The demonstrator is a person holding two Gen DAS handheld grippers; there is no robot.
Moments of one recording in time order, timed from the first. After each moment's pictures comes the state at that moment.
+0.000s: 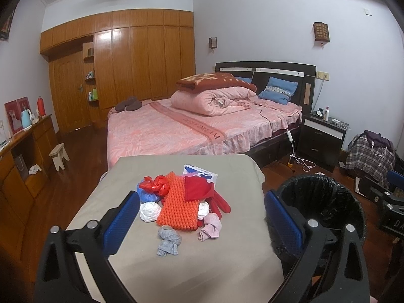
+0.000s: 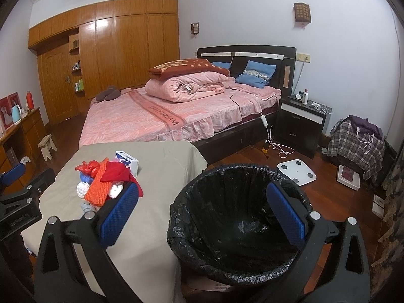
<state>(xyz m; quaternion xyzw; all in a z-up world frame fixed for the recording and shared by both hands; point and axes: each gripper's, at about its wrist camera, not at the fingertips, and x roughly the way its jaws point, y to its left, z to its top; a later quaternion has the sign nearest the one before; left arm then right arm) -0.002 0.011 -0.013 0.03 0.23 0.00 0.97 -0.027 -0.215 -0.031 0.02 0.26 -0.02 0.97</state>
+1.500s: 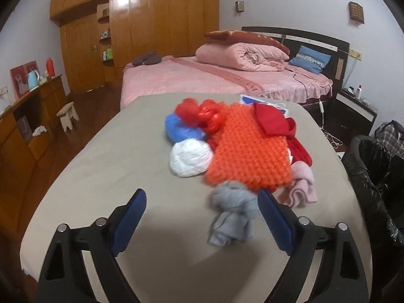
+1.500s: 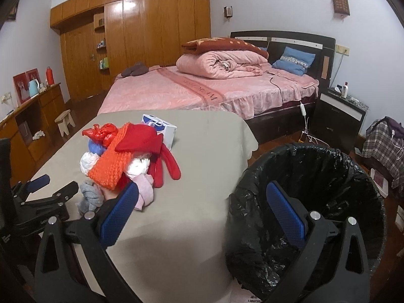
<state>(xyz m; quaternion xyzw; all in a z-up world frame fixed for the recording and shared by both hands) 0.077 0.112 -0.166 -0.01 0.33 0.04 0.94 0.067 -0.119 -0.139 0.00 0.30 0.06 0.95</state>
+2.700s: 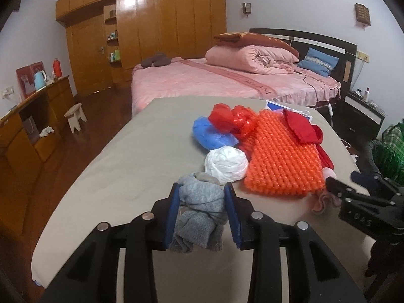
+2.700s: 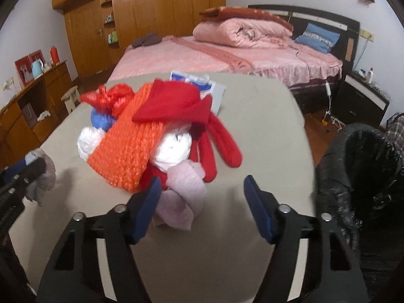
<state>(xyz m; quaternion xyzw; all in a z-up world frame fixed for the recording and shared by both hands) 0.085 0.162 -0.161 -0.01 0.33 0.07 0.94 0.138 -0.031 -0.205 -0.01 0.38 0.10 0.92</state>
